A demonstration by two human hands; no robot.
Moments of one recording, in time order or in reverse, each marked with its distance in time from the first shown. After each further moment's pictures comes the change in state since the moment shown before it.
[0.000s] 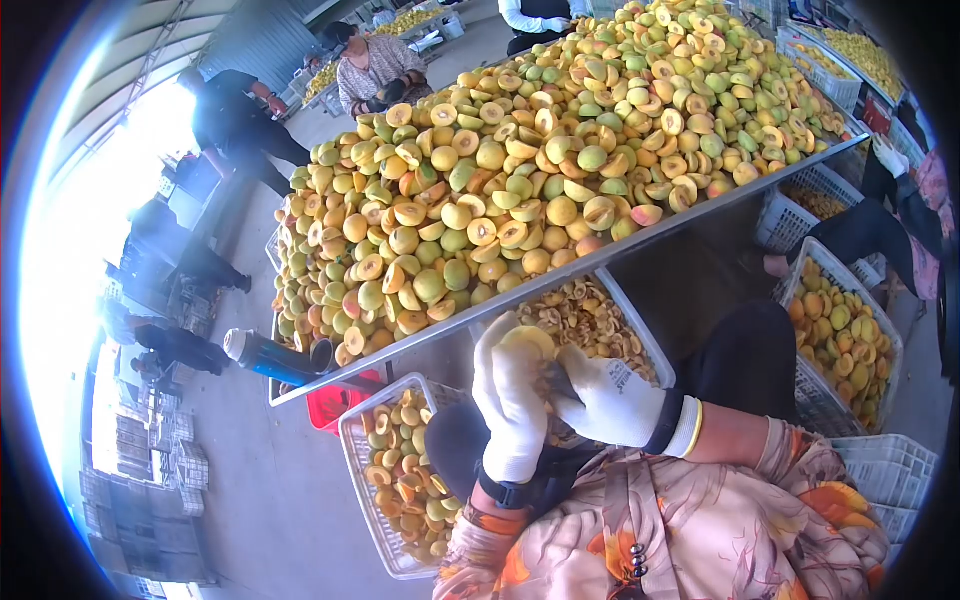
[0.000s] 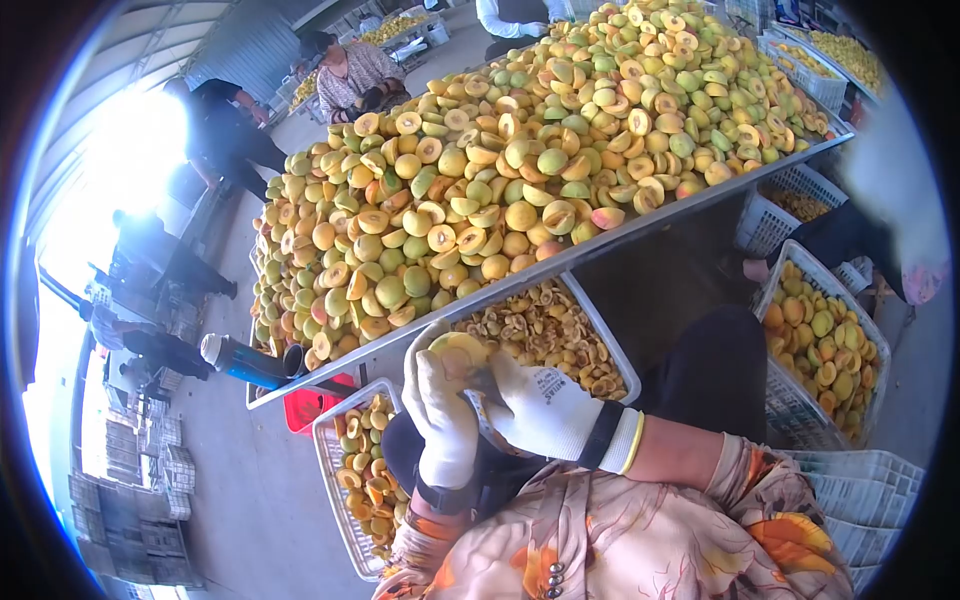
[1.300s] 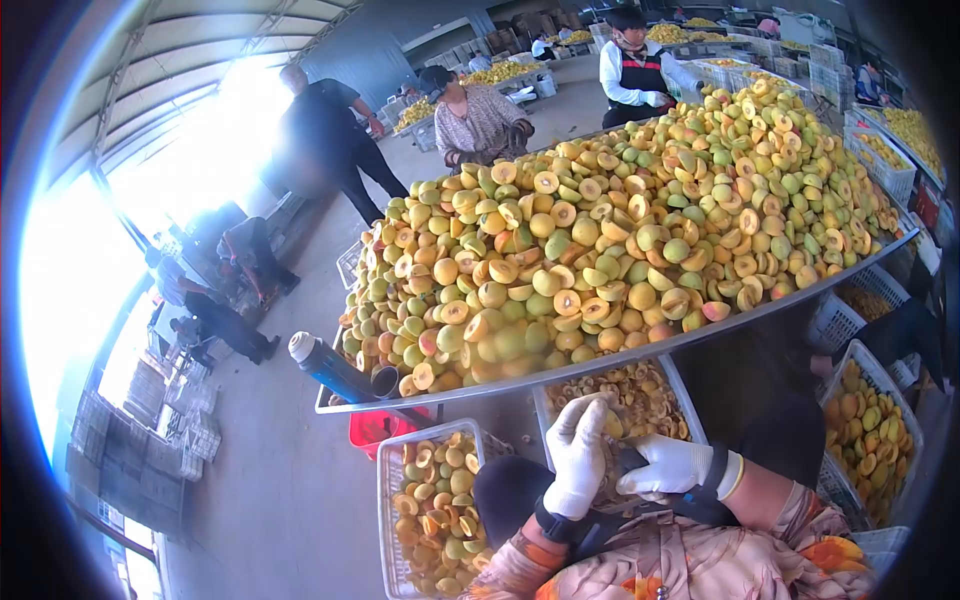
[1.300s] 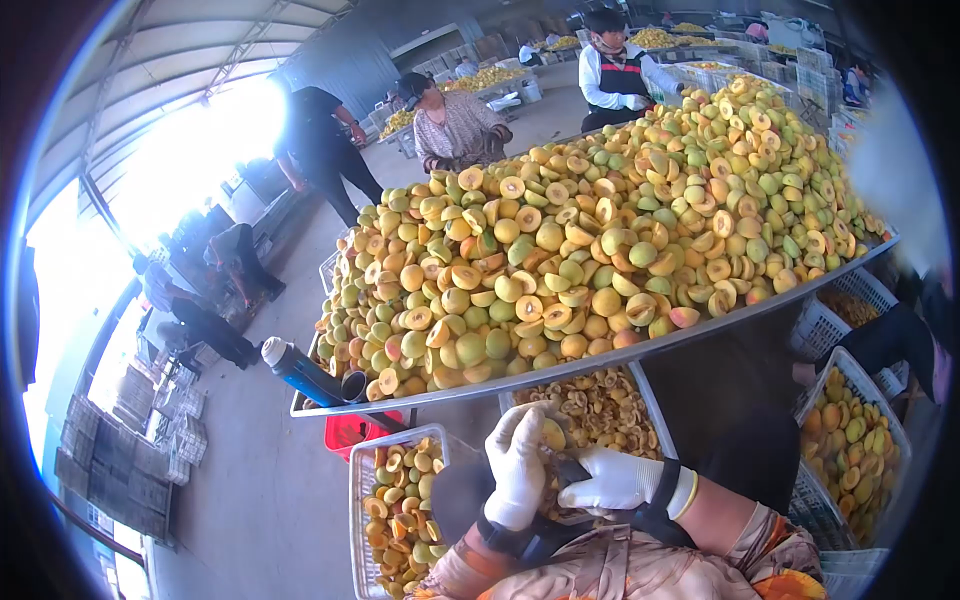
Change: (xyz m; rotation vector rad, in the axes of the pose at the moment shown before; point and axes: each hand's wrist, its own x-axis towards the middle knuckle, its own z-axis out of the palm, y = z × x) left_hand 0.006 -0.012 0.000 -0.377 -0.050 -0.226; right_hand 0.026 0.012 -0.032 0.553 -0.761 0.512
